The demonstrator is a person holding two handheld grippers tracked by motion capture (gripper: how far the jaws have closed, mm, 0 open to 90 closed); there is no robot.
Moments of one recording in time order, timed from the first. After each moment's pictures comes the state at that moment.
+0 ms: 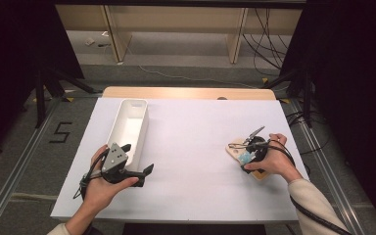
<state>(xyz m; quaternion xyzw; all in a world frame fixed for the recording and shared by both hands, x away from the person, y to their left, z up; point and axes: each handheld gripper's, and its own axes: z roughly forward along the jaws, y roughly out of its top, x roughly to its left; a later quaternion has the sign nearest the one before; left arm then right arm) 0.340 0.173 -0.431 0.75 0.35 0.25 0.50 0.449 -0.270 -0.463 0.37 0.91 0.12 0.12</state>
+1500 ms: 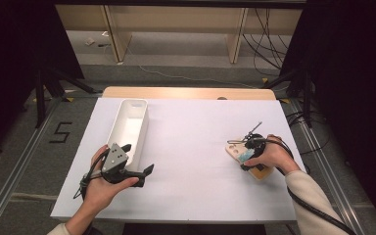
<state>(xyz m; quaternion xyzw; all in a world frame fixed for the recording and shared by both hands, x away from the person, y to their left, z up) 0.340 0.172 -0.432 0.76 0.35 0.25 0.50 0.465 -0.270 -0.466 0.38 0.92 0.09 0.07</state>
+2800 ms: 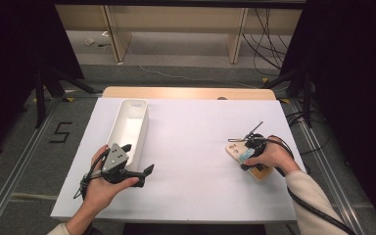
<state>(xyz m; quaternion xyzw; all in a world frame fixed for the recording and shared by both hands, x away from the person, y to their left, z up) 0.340 0.172 -0.432 0.76 0.35 0.25 0.50 0.464 -0.270 -0.464 0.41 0.90 0.09 0.06</state>
